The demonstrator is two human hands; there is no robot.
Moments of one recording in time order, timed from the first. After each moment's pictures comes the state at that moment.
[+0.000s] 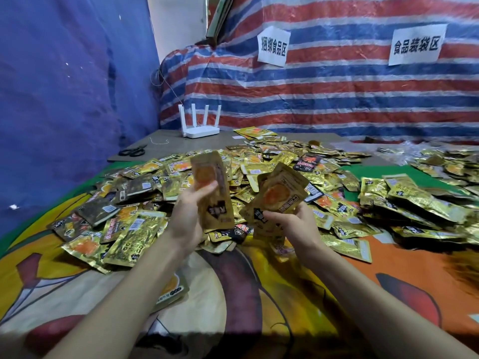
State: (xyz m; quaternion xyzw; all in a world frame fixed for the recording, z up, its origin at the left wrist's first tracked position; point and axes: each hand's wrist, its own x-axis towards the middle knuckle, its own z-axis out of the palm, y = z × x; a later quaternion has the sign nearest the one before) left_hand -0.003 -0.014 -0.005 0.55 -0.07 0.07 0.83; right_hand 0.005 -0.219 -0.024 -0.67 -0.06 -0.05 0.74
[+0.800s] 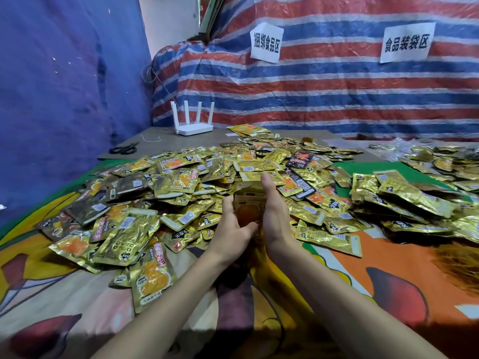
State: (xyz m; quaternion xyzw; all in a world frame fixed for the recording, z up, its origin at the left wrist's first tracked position) left_hand 0.009 -0.083 -0.064 0.69 -0.13 0.10 0.70; right_hand 0.002 -0.179 -0.015 -0.61 -0.01 -0.09 0.79
